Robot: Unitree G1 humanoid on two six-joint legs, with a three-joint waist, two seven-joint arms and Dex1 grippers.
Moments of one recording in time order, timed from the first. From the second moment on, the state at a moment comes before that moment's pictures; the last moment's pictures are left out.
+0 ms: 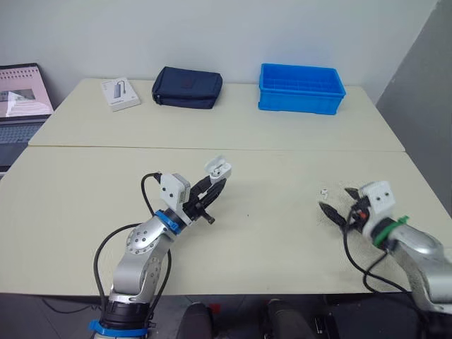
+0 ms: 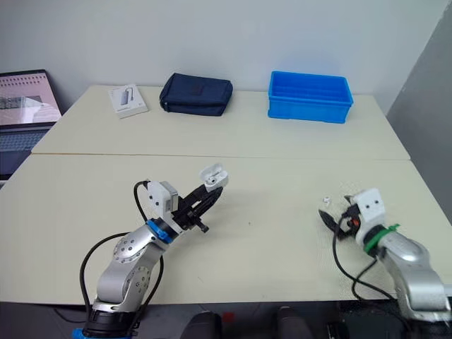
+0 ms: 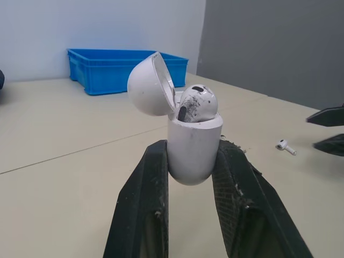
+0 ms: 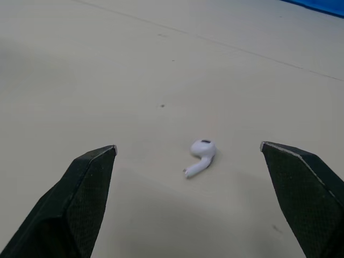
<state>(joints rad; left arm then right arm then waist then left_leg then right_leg) -0.14 0.28 0.00 -0.20 -0.38 0.14 -0.62 -0.11 -0.51 -0.18 -0.21 0.26 0.50 0.47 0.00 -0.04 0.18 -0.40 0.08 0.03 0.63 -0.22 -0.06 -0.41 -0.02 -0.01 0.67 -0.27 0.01</state>
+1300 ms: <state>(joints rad) -0.08 0.28 -0.02 -0.25 -0.37 0.14 -0.60 -0.22 -0.83 0.08 -0.29 0.28 0.62 0.84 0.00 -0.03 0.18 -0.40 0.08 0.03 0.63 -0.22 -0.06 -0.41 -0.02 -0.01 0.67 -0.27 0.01</state>
